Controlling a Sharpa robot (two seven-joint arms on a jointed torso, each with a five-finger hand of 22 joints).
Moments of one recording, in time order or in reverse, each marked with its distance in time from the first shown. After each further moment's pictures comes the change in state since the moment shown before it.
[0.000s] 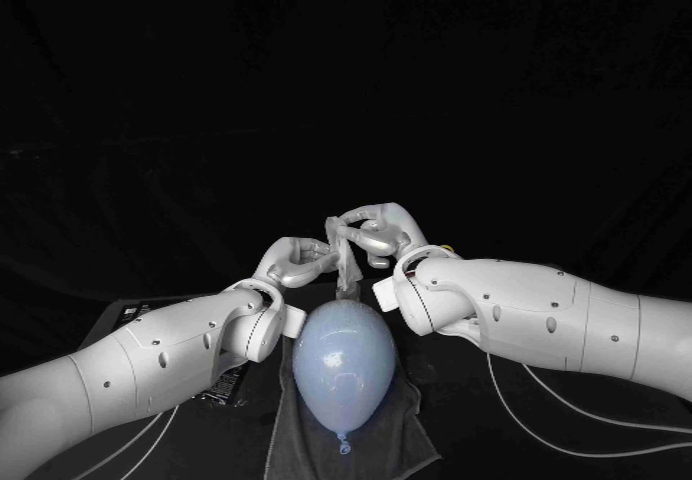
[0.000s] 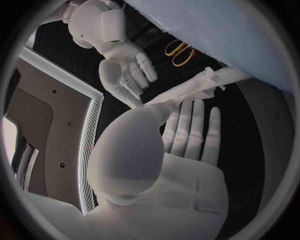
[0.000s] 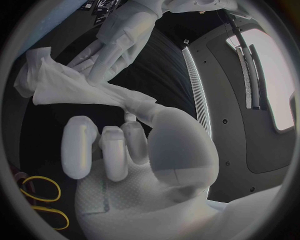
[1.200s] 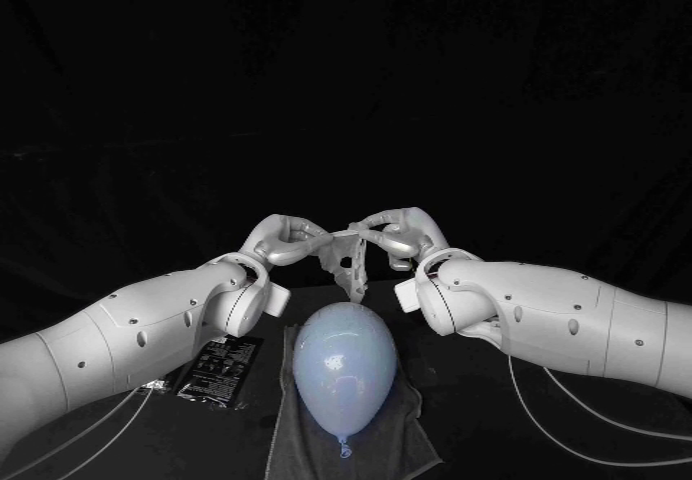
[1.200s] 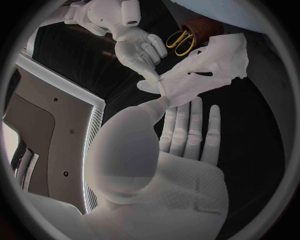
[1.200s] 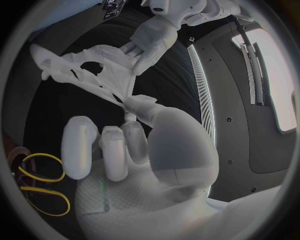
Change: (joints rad) left arm 0.082 -0.049 0.016 0.004 -0.102 0.062 -0.083; left_hand -0.101 -0.017 -0.052 0.007 -0.003 0.021 -0.040 0.110 0.058 0.119 -0.041 -0.032 0.003 0.064 -0.029 -0.021 0.034 0.015 0.039 0.000 0.022 0.008; right arm -0.006 -0.062 -0.001 -0.011 0.015 0.027 -0.001; right_hand -0.001 -0.002 -0.003 -0.003 -0.001 0.001 -0.001 0.000 0.000 -0.002 0.001 -0.003 0.000 -0.002 0.002 0.003 0.000 -0.001 -0.001 -0.001 0.005 0.000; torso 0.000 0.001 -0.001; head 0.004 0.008
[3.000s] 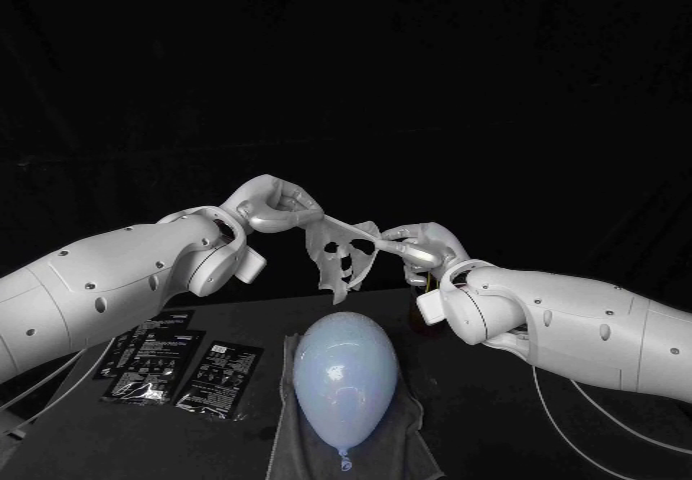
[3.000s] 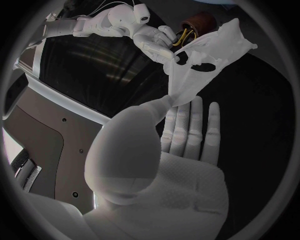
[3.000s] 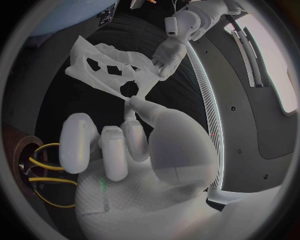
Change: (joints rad) left arm 0.173 -0.068 -0.003 0.019 -0.181 0.164 -0.071; left_hand 0.038 0.010 0.025 -0.028 -0.002 -0.030 0.020 0.020 0.000 0.020 0.009 -0.044 0.001 0.019 0.003 -0.019 0.011 0.015 0.037 -0.009 0.033 0.018; right arm 0.000 -0.083 -0.007 0.001 0.114 0.164 0.040; right_hand -0.029 0.011 -0.120 -0.002 0.003 -0.052 0.017 0.008 0.000 -0.025 0.015 -0.040 -0.001 0.005 0.009 -0.012 0.001 -0.006 -0.013 0.012 -0.070 -0.001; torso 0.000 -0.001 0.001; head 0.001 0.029
